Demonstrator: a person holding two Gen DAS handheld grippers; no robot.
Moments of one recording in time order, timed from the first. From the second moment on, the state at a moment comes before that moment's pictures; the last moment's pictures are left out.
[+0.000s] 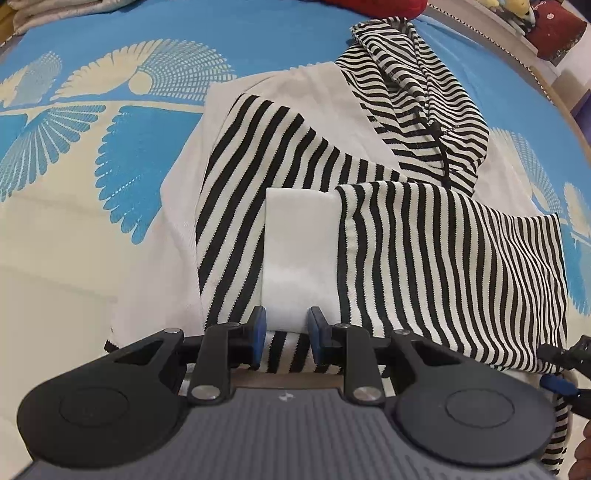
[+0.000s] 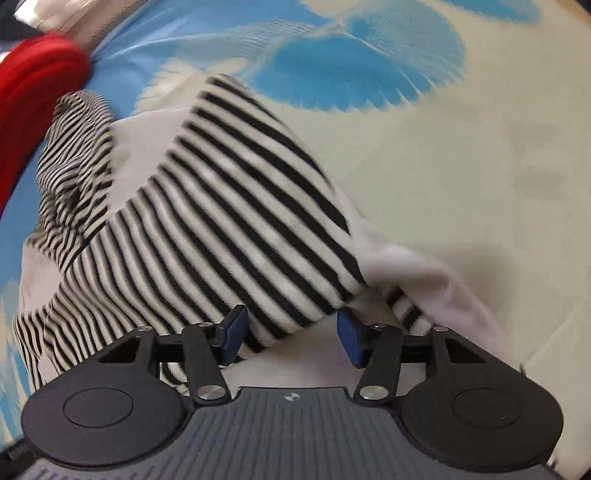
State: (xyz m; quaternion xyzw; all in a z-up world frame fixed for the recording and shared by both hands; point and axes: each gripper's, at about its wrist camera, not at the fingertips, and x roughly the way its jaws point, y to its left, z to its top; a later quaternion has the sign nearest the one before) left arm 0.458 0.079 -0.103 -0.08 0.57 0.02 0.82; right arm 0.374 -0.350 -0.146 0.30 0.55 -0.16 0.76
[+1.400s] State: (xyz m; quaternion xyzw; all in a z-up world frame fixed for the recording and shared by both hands) left arm 0.486 0.046 -0.001 -0.02 0.41 0.05 0.91; right arm 0.367 -0.355 -0.031 0.15 0.45 -0.05 0.88
